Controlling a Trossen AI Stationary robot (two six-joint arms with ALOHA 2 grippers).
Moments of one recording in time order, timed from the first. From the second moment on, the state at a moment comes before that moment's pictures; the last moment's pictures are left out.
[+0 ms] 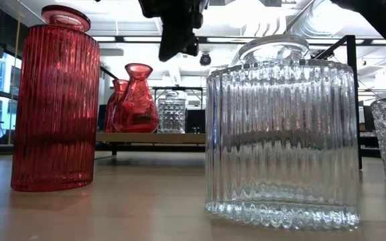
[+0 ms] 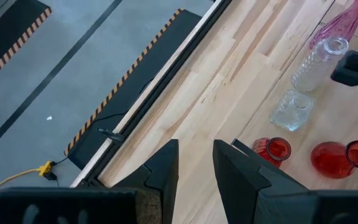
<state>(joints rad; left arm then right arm) 0.46 1.27 1.96 -1.57 -0.25 -0.03 0.01 2.24 2.31 -1.24 -0.21 0.11</state>
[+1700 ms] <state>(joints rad) 0.46 1.27 1.96 -1.57 -0.23 -0.07 -0.03 2.34 2.31 -1.06 -0.30 0.05</state>
